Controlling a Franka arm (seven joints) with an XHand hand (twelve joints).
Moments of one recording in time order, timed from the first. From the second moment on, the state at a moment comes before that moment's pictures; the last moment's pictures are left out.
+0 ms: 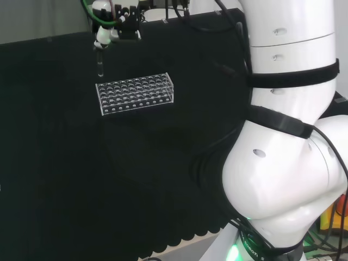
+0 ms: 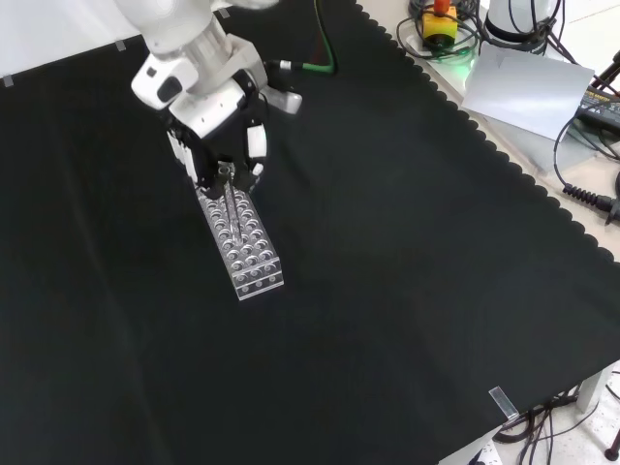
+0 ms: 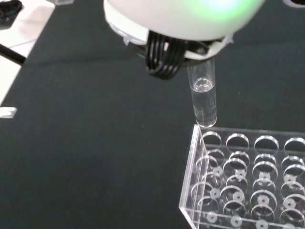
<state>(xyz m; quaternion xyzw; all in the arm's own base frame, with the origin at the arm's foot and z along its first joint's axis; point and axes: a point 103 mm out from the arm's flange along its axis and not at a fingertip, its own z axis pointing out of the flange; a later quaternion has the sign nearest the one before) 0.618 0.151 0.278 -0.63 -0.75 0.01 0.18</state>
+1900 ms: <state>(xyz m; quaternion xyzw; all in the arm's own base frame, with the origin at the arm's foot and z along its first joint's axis) 0.569 0.011 0.326 -0.73 -0.68 0.03 0.12</state>
